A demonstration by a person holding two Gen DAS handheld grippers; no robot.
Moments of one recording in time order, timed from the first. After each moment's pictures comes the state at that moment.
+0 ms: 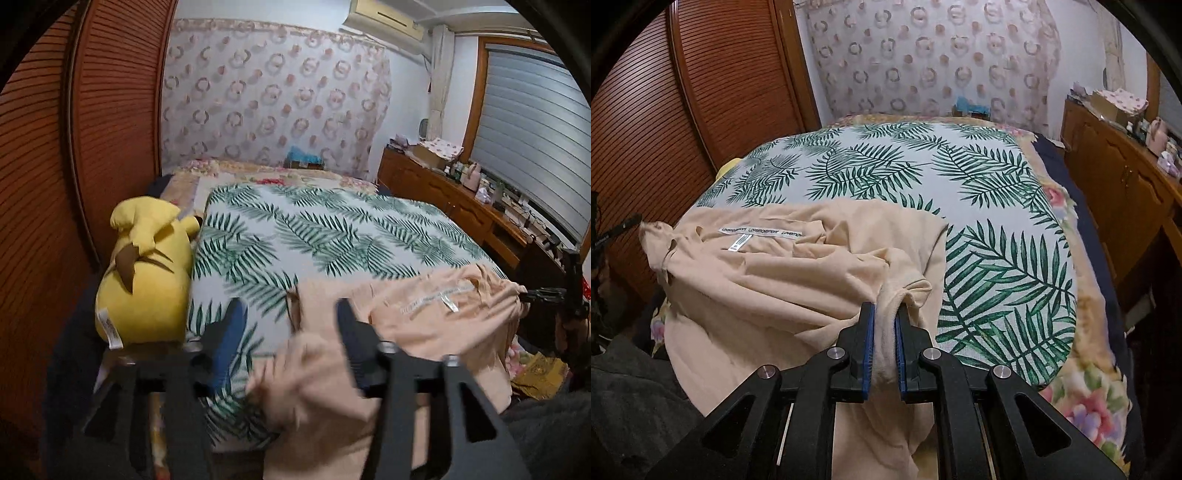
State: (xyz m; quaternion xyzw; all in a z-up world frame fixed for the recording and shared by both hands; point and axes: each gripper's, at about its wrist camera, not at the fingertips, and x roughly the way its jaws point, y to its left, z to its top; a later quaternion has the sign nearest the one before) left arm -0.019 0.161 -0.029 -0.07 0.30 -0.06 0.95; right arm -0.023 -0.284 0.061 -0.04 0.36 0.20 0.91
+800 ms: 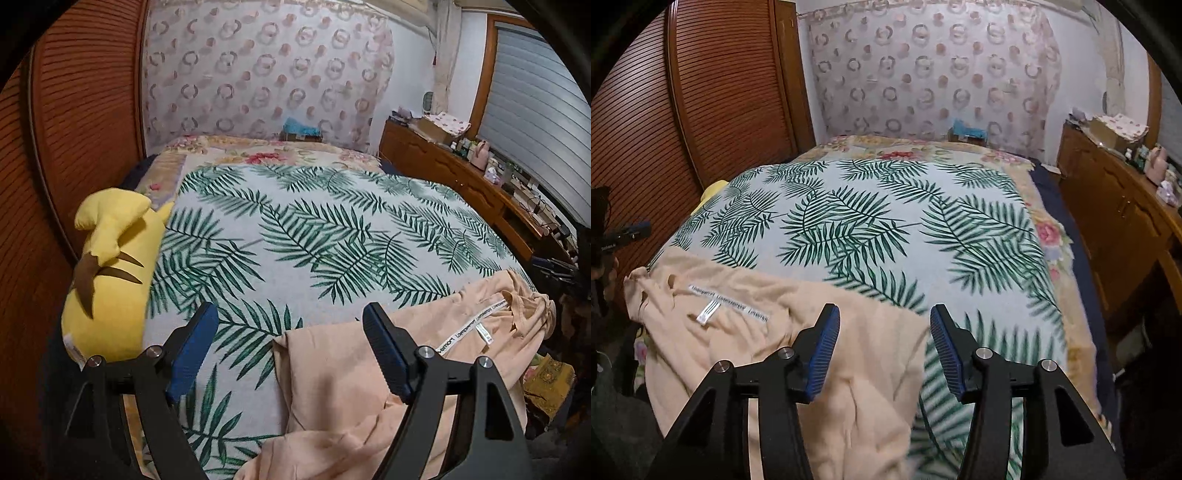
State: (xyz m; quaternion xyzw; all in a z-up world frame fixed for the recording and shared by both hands) left arm 0.084 0.136 -0.057 -0.06 0.36 -0.07 0.93; right arm 0.054 -0.258 0.067 -0.05 0.32 0.19 0.93
